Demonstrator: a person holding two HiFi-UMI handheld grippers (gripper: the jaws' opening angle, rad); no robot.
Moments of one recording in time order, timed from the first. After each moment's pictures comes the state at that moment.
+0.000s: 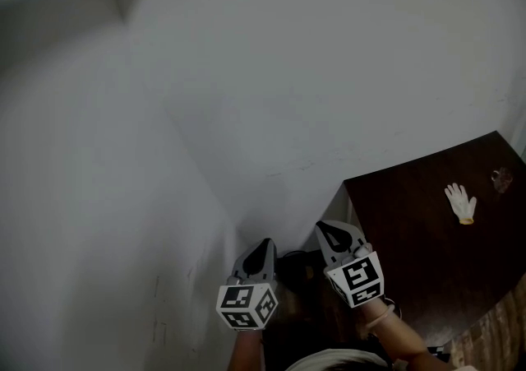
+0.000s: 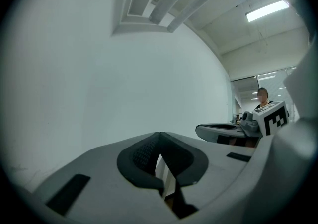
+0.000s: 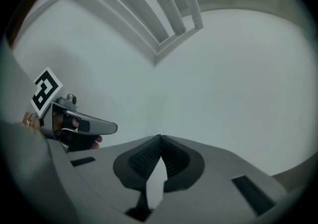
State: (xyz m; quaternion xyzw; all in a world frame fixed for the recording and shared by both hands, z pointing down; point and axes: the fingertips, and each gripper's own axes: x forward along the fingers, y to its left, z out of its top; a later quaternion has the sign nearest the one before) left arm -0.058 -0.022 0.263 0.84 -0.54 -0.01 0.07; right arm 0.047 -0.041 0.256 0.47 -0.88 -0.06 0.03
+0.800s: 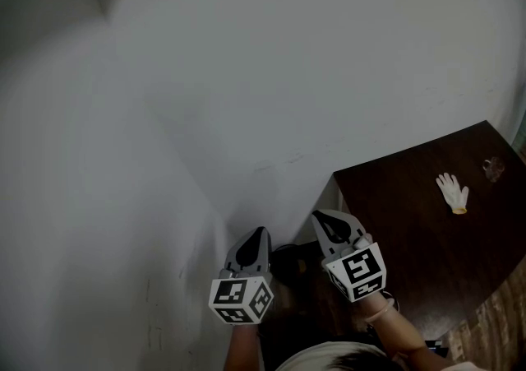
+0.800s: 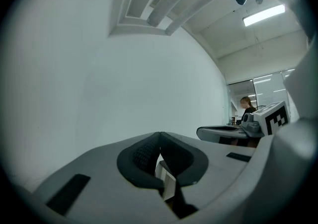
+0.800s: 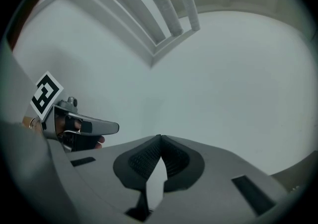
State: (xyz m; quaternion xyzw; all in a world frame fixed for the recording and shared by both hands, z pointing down) left arm -0.046 -0.037 0.246 0.85 -0.53 -0.03 0.05; right arm 0.060 -0.049 0.241 0.48 -0.87 -0.05 0.03
